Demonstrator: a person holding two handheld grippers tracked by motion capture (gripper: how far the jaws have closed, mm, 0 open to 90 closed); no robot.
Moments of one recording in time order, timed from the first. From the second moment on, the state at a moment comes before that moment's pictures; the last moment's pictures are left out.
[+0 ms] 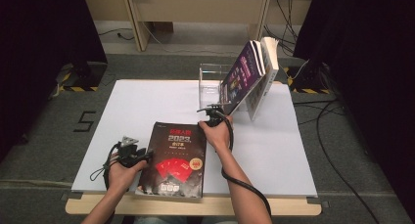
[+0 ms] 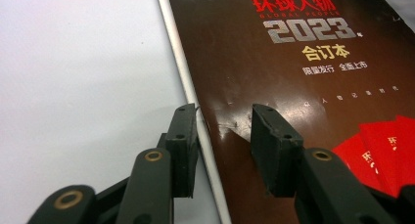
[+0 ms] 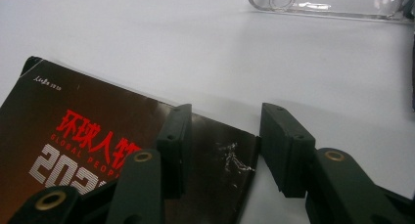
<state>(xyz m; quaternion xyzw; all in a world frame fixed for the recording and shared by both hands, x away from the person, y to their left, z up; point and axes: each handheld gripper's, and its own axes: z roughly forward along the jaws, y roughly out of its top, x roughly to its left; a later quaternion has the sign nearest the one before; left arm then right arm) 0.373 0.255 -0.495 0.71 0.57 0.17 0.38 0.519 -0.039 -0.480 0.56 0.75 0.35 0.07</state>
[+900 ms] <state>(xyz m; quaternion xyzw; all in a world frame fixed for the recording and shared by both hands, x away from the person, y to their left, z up) 0.372 0.253 -0.495 0.71 0.57 0.17 0.38 0.512 -0.055 -0.481 0.58 0.73 0.36 0.03</state>
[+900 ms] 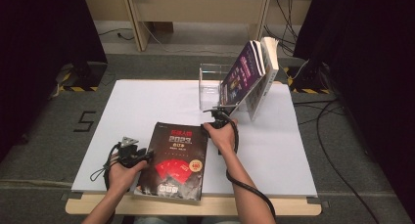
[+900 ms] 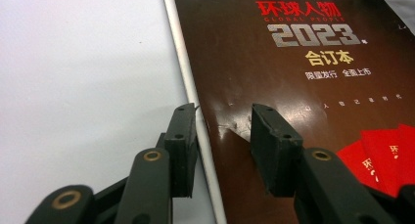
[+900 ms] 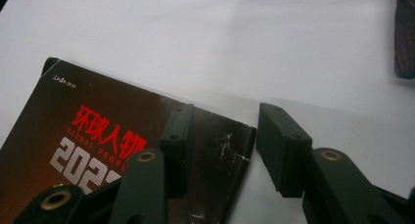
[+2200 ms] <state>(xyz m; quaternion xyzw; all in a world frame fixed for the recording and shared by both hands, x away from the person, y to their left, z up) 0.373 0.249 -0.494 0.71 0.57 0.17 0.37 0.500 -0.064 -0.485 0.61 0.69 0.39 -0.05</state>
